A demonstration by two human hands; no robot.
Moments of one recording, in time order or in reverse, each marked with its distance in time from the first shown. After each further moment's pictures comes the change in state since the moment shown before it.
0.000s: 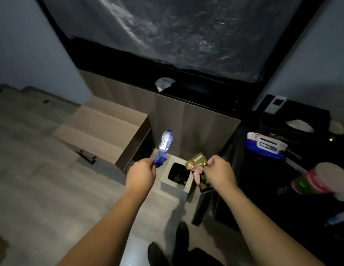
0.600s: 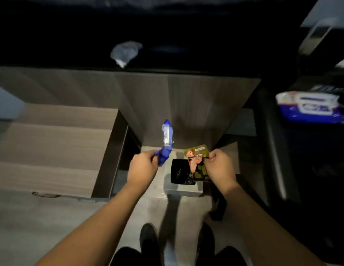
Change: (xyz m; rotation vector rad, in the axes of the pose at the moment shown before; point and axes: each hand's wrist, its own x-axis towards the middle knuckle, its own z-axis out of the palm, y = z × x) left_hand 0.200 -0.067 0.156 -0.161 -0.281 0.153; right_hand 0.163 0.036 0.175 0.215 0.172 0.226
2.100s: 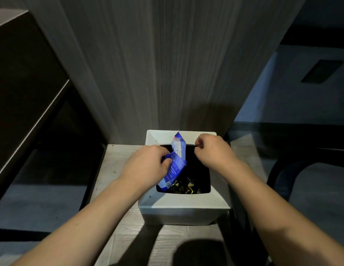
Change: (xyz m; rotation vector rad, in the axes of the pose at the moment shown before) left_hand 0.141 -0.206 0.308 0.286 -0.097 0.364; right_hand 0.217 0.212 0.287 -0.377 0.018 -0.309
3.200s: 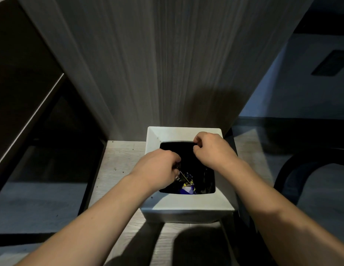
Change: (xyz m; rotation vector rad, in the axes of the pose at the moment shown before) left_hand 0.022 -0.006 0.027 0.145 -0.205 0.163; right_hand 0.009 -0.005 0.011 -0.011 -0.039 -0.035
